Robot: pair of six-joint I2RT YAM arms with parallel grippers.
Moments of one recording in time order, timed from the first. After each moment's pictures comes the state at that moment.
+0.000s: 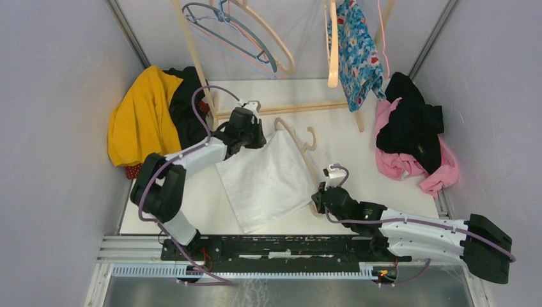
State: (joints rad) left arm -0.49 1.71 1.08 -0.05 0.09 -0.36; right arm 1.10 0.89 0.29 -0.07 0.51 0.70
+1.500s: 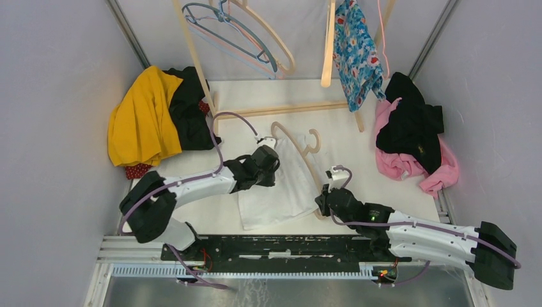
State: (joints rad) left arm -0.88 1.53 0.85 -0.23 -0.24 -0.58; right arm 1.10 0.79 0.29 -0.18 0.48 0.69
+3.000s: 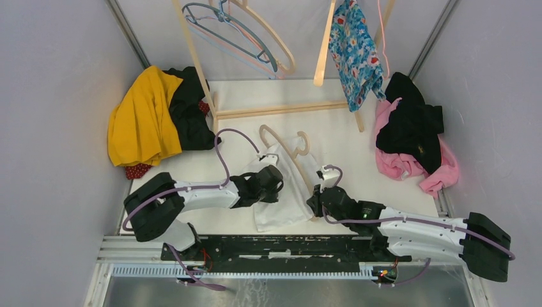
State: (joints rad) left arm -1.02 1.52 0.70 -0.10 -0.28 -0.75; right arm 1.11 0.92 0.31 -0.07 0.39 0.68
